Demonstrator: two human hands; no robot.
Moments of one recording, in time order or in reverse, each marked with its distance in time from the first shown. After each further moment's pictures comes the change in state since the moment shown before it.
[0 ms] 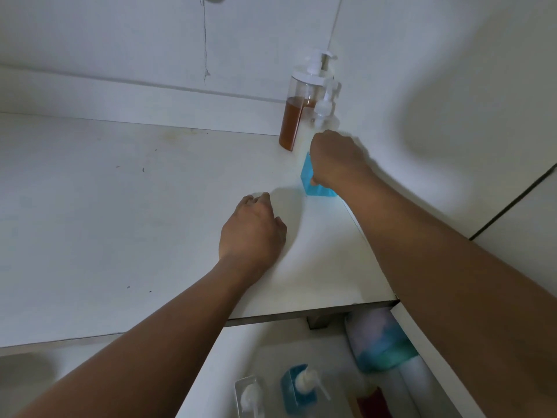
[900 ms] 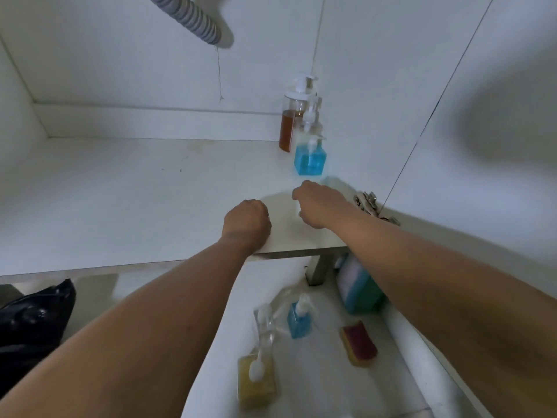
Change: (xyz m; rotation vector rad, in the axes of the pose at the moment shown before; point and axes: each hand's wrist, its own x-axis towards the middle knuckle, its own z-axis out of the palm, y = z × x) left_hand -0.056 -0.012 -0.030 0.181 -0.088 0.003; right_hand -0.143 -0.004 -0.001 0.093 -0.144 -0.234
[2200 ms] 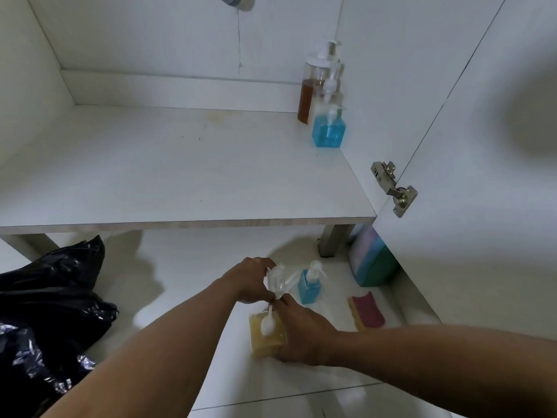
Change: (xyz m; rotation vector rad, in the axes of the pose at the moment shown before) left_hand -0.119 -0.066 0.075 -0.120 -0.567 0.094; right_hand -0.188 -0.090 0.167 0.561 -0.392 -0.255
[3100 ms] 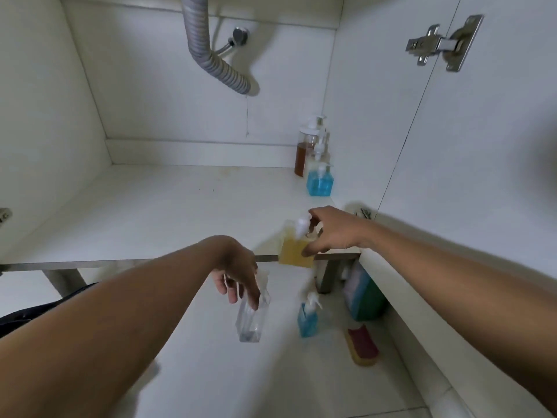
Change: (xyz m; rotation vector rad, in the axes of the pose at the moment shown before) left_hand -0.077 0.070 -0.153 0.123 -0.453 -0.202; right_hand -0.019 -0.053 -0.253 0.040 0.175 0.086
